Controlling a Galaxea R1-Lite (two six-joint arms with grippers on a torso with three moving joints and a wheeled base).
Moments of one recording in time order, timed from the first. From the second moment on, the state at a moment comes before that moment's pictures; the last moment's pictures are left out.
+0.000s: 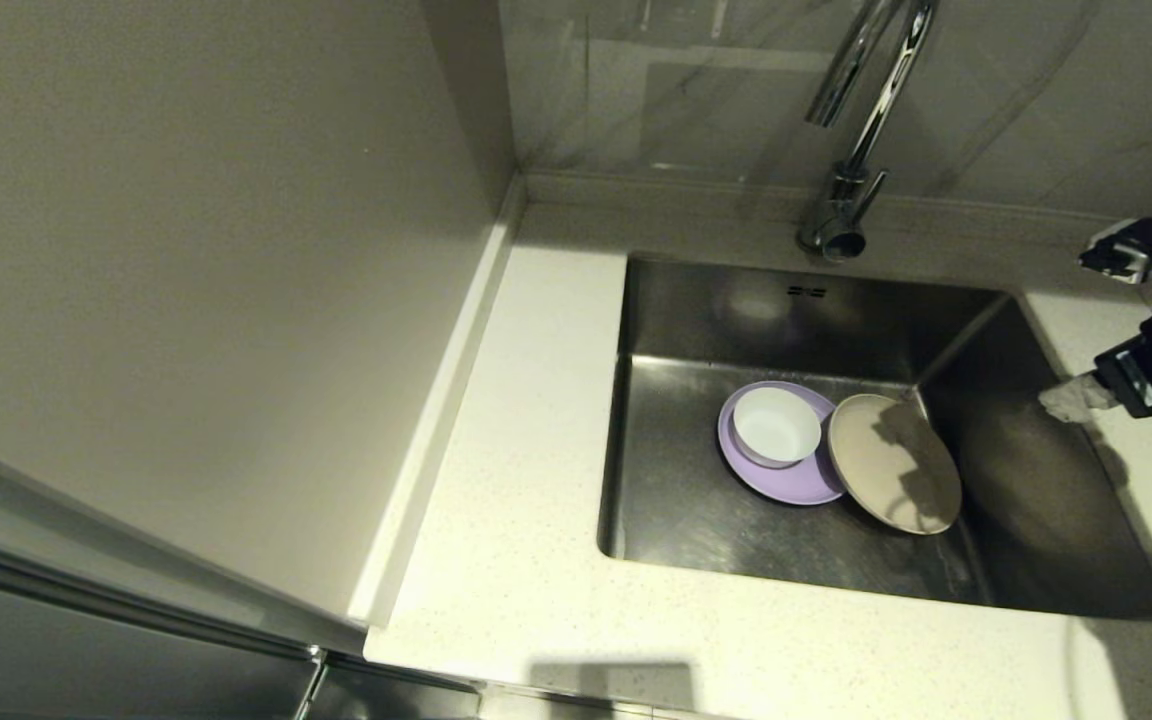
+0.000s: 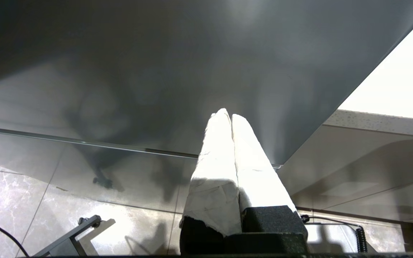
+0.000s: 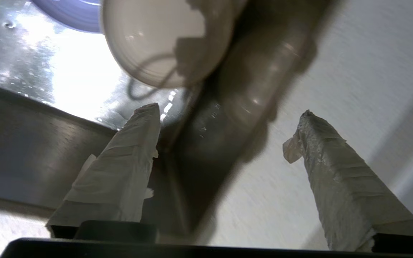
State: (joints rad) left arm 0.00 0.00 0.00 0.00 0.02 -0.02; right arm -0.20 1.68 -1.49 0.55 0.01 -0.52
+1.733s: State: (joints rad) left arm 0.00 0.00 0.00 0.00 0.02 -0.03; right arm 0.01 2.11 -1.00 -0.49 0.03 -0.62
